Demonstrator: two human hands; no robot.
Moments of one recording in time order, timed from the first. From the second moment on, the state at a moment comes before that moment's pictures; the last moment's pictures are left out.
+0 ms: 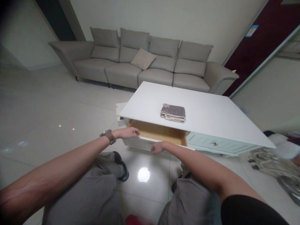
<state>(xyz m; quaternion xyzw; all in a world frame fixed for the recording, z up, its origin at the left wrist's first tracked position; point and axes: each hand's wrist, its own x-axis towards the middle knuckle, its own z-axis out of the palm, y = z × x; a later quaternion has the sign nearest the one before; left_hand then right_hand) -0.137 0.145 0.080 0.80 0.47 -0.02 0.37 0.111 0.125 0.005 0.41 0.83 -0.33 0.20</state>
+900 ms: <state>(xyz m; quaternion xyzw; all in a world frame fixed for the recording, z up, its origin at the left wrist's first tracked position) -0.097 0.141 0.047 0.84 0.47 -0.21 0.18 0.213 0.087 0.027 0.52 0.81 -0.09 0.24</state>
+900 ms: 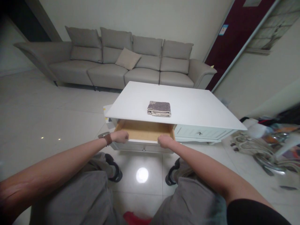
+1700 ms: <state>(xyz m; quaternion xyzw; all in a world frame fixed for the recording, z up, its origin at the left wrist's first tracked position) -0.103 0.091 0.038 0.87 0.38 -0.26 0.18 0.186 0.048 0.027 0.38 0.84 -0.20 0.33</state>
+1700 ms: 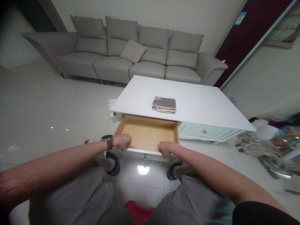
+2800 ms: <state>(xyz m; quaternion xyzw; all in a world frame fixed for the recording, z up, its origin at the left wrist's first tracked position) -0.115 0.109 0.066 0.85 0.41 -0.18 0.27 0.189 0.174 0.059 0.59 0.80 0.05 0.09</state>
